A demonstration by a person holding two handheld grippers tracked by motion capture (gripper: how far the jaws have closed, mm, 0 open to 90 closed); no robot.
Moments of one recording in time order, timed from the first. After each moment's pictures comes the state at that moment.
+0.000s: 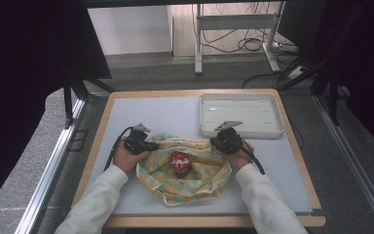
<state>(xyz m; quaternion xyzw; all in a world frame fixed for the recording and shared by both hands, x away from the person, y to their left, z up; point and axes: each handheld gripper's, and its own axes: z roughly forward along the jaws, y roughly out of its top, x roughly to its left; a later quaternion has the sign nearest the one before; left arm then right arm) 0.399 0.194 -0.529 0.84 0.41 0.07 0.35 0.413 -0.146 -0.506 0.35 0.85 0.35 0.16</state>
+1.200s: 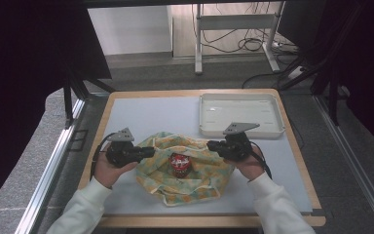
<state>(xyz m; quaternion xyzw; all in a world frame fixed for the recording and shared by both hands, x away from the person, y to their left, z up) 0.312 0.202 -0.457 0.83 0.32 0.06 0.45 0.351 -0.155 -0.441 0.28 0.84 0.45 0.09</state>
